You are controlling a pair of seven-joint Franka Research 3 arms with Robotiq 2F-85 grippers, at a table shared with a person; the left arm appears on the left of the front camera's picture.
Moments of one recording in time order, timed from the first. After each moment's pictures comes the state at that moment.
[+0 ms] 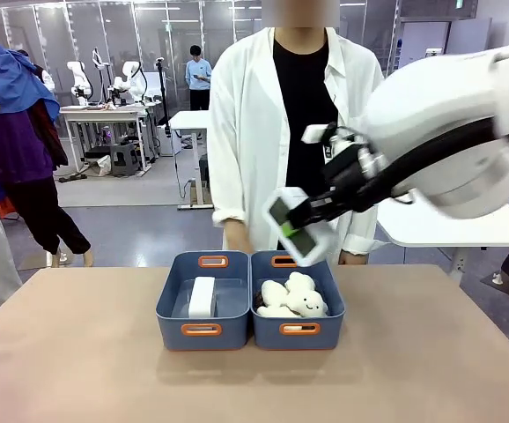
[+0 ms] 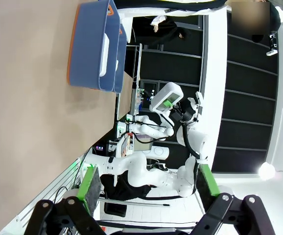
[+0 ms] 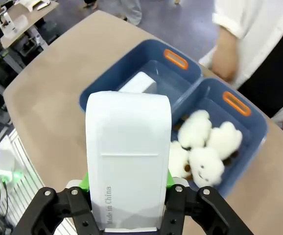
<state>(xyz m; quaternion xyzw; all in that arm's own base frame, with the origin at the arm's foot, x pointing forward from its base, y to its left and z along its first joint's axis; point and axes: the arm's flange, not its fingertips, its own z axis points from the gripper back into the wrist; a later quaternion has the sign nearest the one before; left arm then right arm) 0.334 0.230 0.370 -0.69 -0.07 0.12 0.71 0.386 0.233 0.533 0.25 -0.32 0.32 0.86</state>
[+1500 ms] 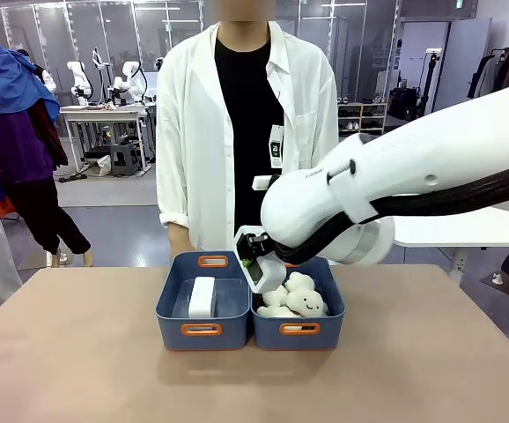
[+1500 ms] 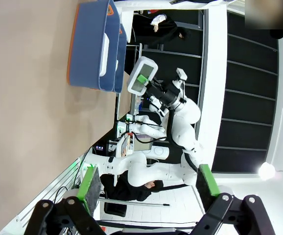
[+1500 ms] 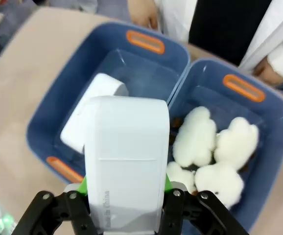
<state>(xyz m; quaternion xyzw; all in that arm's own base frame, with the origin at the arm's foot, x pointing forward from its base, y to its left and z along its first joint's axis) 0.334 0.230 0.370 -0.69 -0.07 0.12 0.71 0.460 0.313 0.447 0.18 -0.27 0.21 0.92</state>
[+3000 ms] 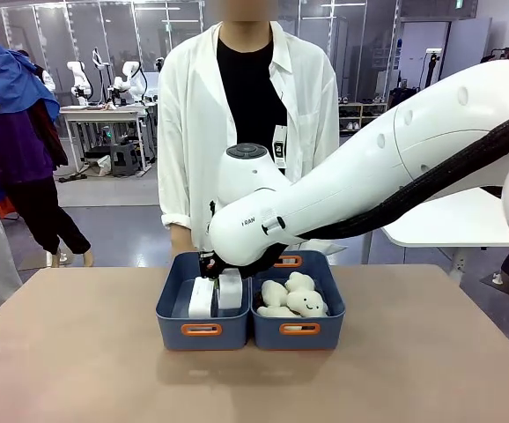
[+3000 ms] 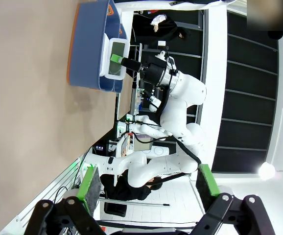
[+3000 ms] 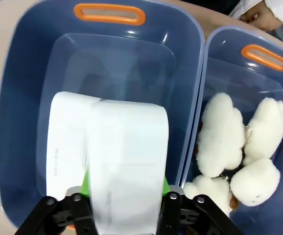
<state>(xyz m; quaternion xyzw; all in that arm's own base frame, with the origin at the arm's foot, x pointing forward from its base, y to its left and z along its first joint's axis) 0.334 0.230 0.371 -0.69 -0.07 0.12 0.71 0.520 0.422 0.392 0.06 -0.15 0.07 0.98</state>
